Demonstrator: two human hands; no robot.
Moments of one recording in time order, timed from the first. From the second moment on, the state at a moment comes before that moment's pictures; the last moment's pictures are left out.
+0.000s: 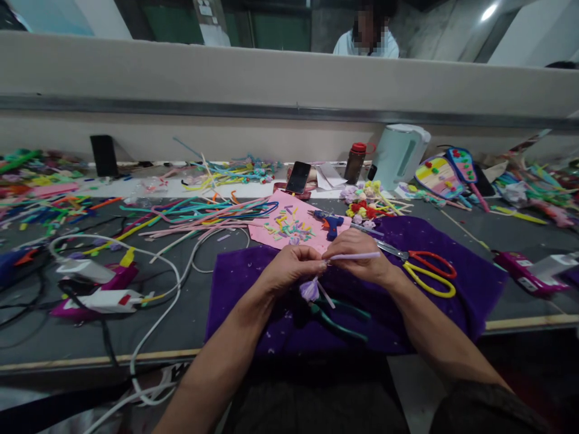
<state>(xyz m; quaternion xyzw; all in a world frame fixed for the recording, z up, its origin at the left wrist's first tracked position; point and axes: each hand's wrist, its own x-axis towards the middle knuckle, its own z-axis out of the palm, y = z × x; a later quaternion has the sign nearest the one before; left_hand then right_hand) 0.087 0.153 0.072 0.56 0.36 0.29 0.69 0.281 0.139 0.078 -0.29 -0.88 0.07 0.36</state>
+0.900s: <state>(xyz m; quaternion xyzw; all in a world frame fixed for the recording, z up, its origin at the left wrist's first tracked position) 0.087 0.160 0.070 0.53 0.35 0.36 0.68 0.275 0.126 0.084 -0.46 -0.74 -0.03 0.49</state>
